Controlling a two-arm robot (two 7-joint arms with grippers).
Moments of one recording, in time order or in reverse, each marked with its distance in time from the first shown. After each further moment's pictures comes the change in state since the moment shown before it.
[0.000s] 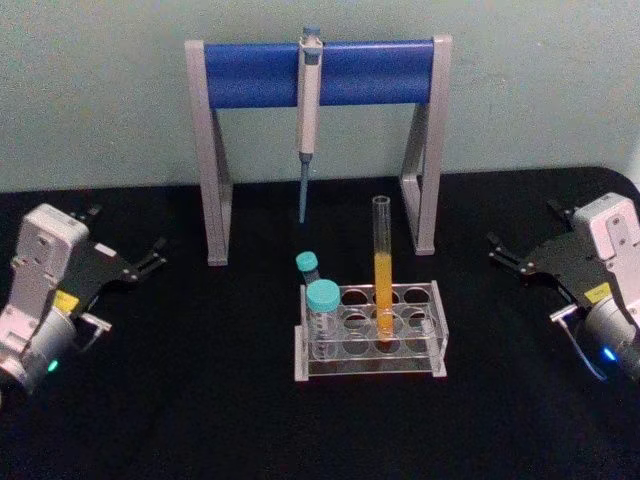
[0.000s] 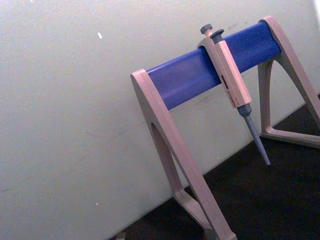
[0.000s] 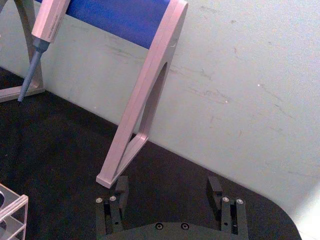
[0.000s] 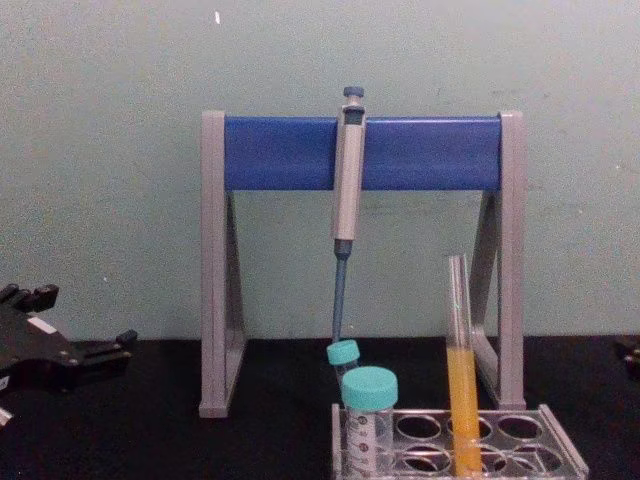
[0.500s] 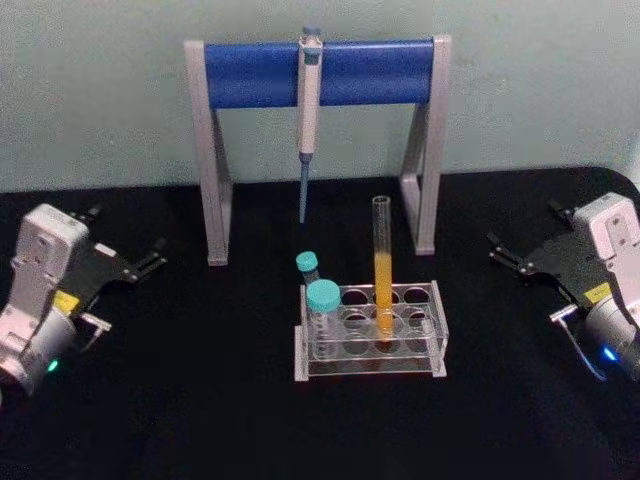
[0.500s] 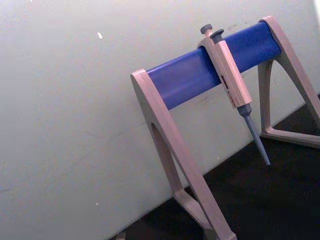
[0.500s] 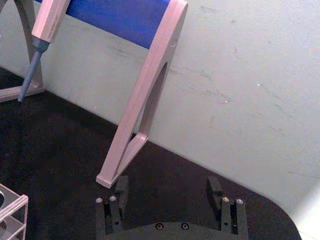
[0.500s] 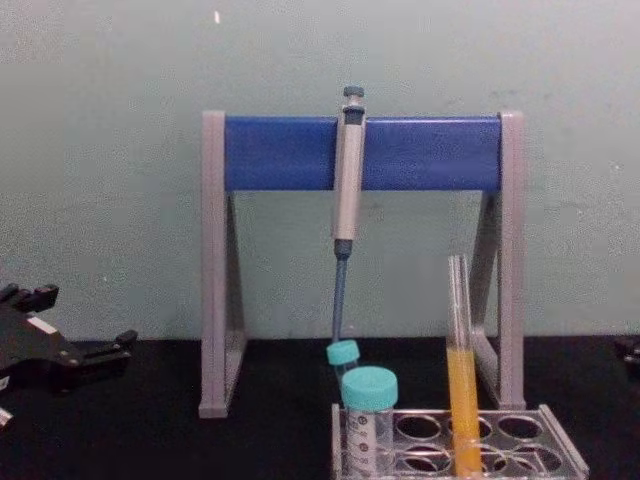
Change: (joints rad) left arm 0.000 0.000 0.000 0.000 0.000 0.000 0.000; right arm 0.000 0.000 0.000 0.000 0.000 0.000 0.000
